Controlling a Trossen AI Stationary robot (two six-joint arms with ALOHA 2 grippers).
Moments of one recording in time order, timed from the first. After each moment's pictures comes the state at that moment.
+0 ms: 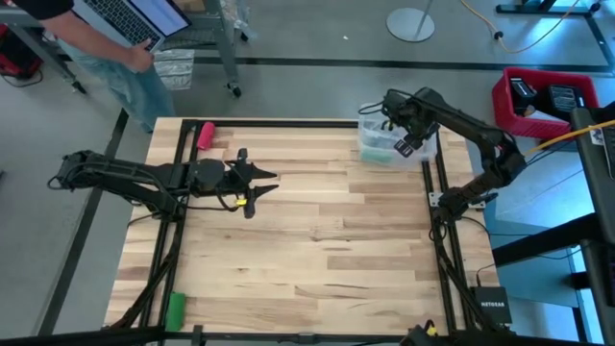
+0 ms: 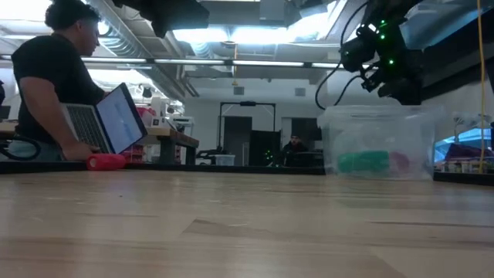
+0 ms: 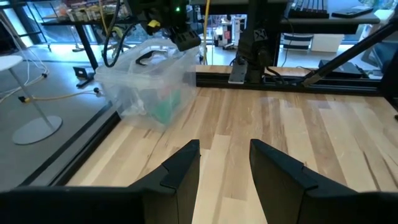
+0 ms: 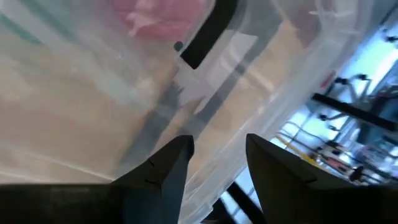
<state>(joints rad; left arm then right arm) -0.05 1.00 0.73 0.02 -0.30 -0.01 -0.84 1.52 1.27 -1.46 0.44 0.09</state>
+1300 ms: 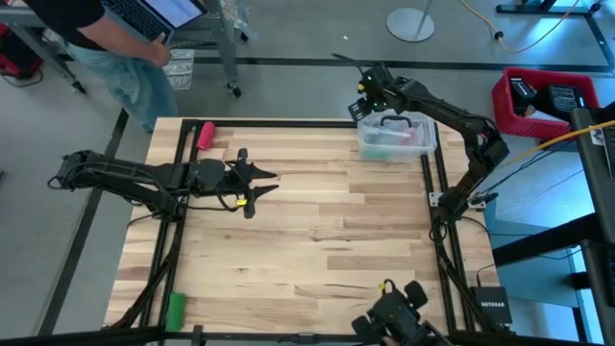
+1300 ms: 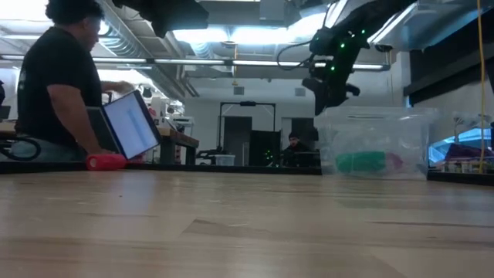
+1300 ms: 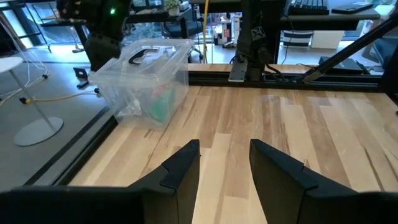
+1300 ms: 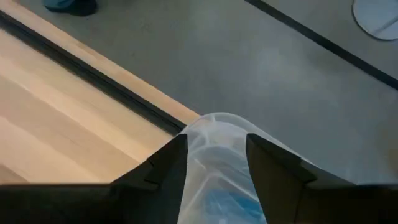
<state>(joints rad) -0.05 1.00 0.73 0.02 -0.30 0.00 -0.82 1.66 1.42 -0.68 0.17 0.10</state>
